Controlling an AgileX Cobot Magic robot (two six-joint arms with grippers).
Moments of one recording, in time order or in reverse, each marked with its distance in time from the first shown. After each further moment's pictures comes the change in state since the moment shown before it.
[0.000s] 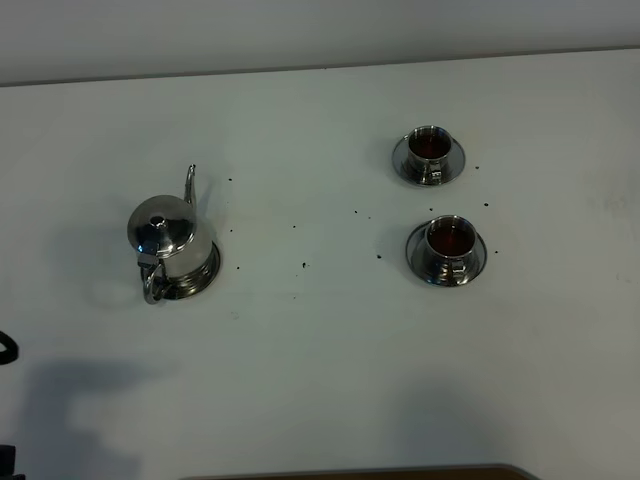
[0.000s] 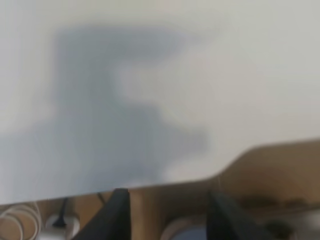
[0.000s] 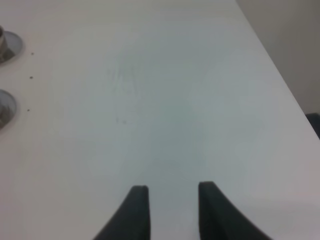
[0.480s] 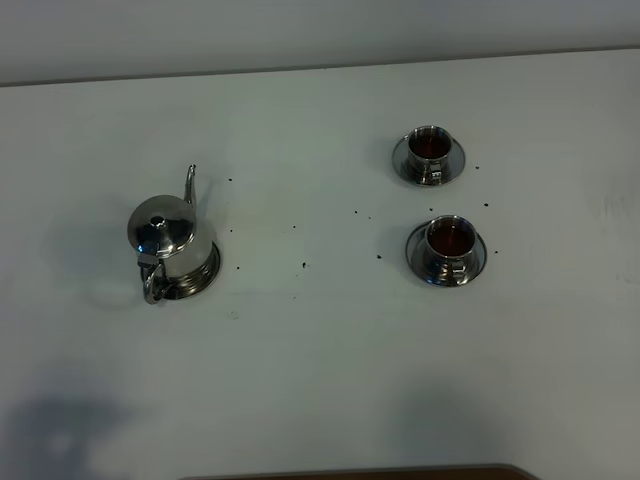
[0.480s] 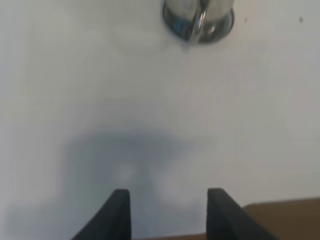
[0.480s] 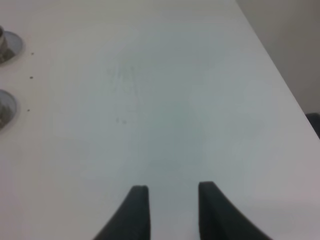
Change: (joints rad) left arm 0.024 -0.295 0.000 0.001 0.000 -0.002; right arm 0.000 0.000 0.000 0.000 0.000 0.000
